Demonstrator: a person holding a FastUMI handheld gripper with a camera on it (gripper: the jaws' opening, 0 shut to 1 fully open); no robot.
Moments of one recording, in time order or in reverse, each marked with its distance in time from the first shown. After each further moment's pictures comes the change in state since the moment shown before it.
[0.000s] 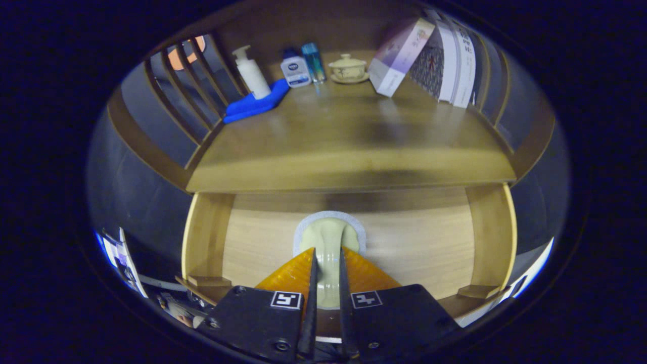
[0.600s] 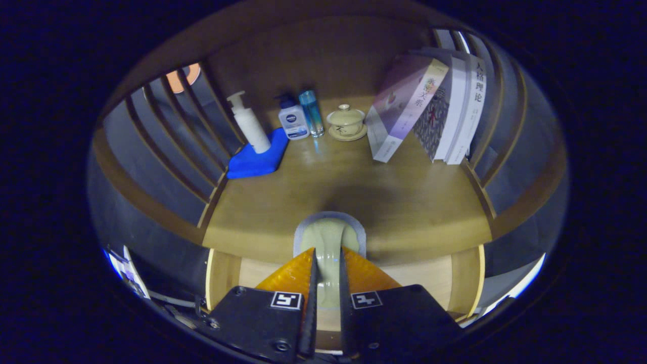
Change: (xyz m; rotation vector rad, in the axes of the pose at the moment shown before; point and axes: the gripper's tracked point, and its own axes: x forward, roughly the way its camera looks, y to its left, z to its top) arm 0.001 0.000 0.113 0.038 -0.086 -0.017
